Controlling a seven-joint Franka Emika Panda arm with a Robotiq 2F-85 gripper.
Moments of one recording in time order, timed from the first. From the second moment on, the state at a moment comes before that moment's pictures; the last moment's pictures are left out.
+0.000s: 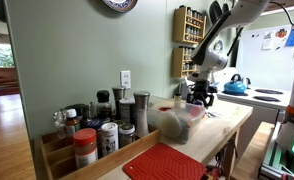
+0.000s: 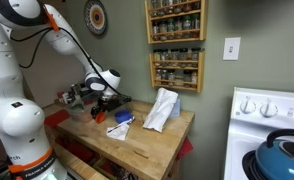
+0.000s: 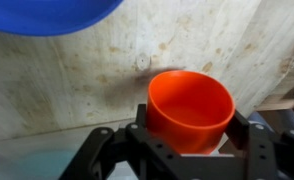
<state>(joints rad) 0.04 0.04 0.06 -2.63 0.81 2.36 -2.23</state>
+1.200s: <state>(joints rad) -0.06 0.22 0.00 -2.57 1.12 2.07 -2.61</state>
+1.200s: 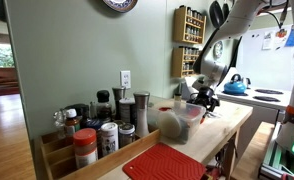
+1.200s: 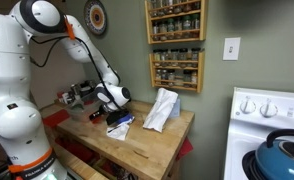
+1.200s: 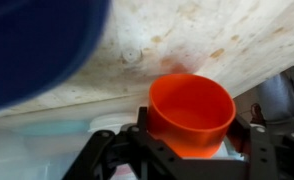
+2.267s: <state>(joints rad) -0.08 0.27 -0.05 -2.53 1.16 2.02 -2.65</state>
